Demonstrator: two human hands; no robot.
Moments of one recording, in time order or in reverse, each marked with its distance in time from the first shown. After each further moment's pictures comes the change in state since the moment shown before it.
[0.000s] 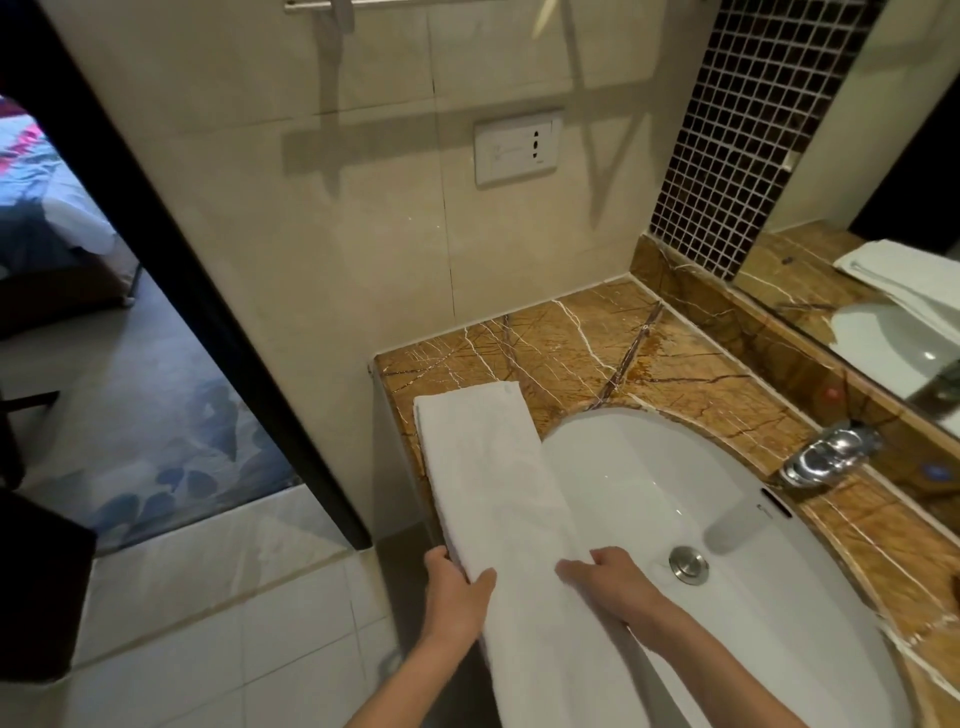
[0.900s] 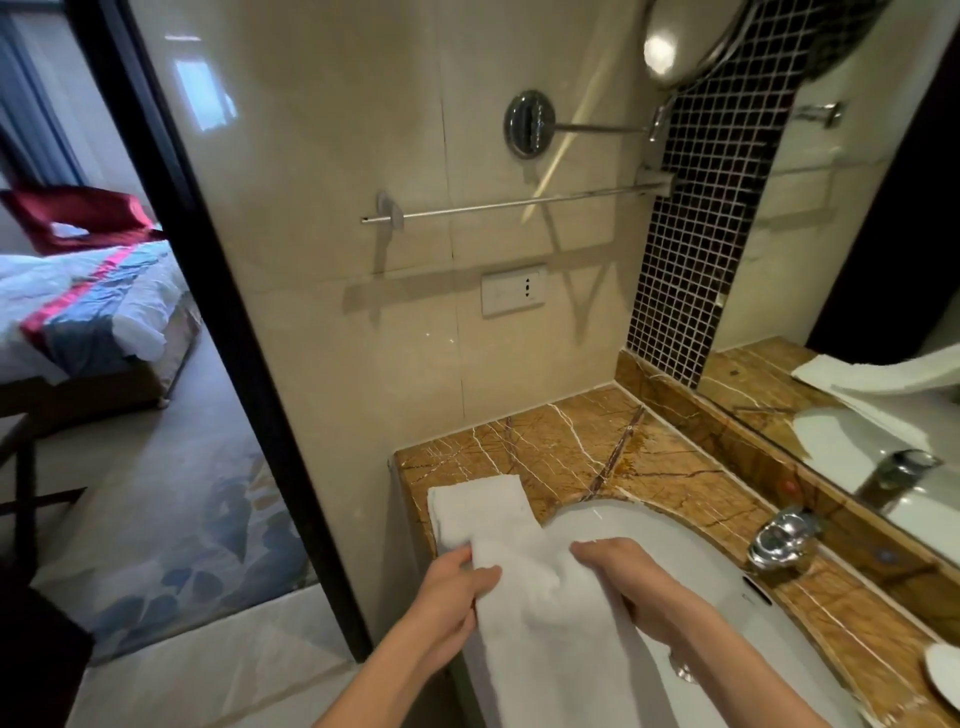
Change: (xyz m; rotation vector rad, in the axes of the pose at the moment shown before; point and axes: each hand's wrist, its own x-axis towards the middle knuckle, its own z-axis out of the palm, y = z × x) left_hand -0.060 0.095 -0.047 -0.494 -0.384 0.108; right_hand -0.080 -0.090 -0.048 0.227 -0.020 -0.186
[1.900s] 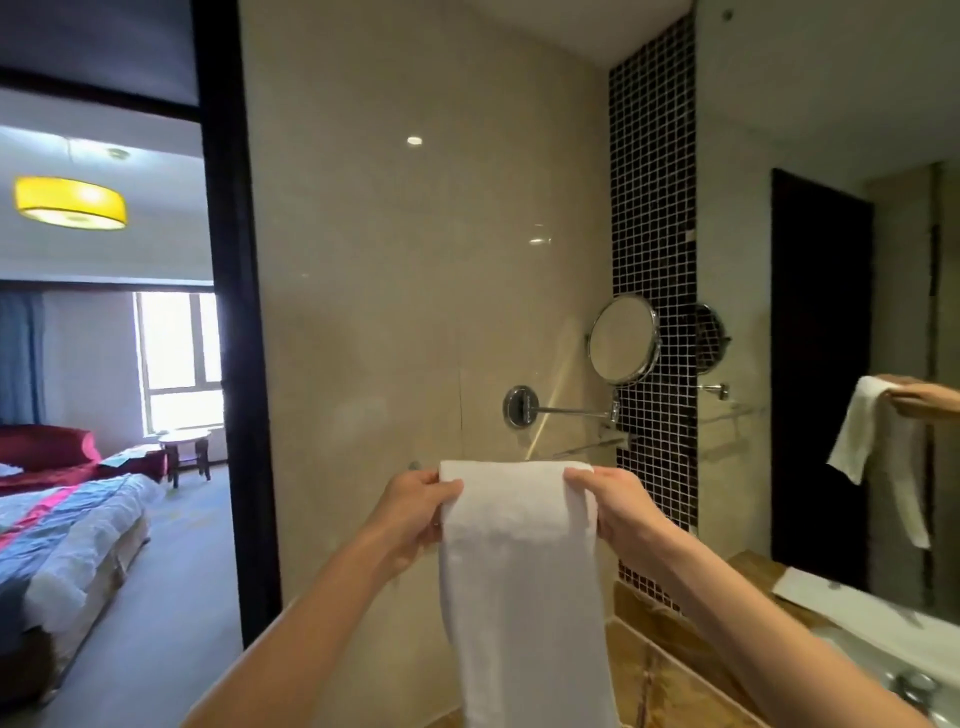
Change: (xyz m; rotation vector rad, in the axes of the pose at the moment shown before) left_hand -0.101 0.348 0.019 0.296 -0.141 0.668; right_hand -0.129 -0.299 0.044 0.186 0.266 -0.748
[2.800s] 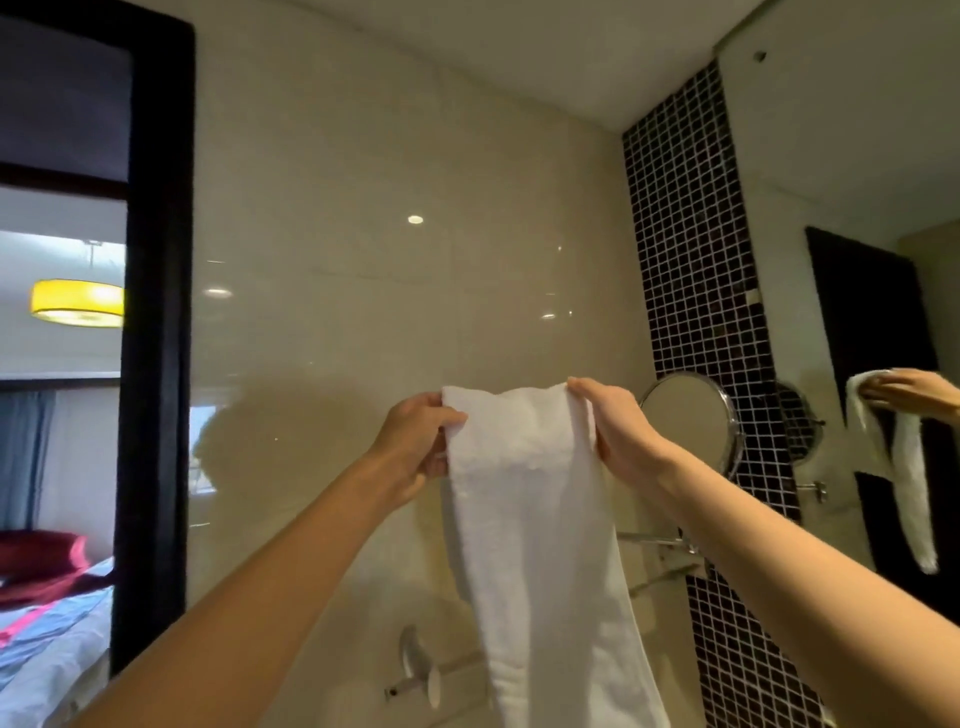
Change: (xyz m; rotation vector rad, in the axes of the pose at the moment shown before) left_hand 0.190 0.155 0.005 0.015 0.018 0.310; right_hand 0.241 -0.129 0.031 0.149 -0.048 -0.317
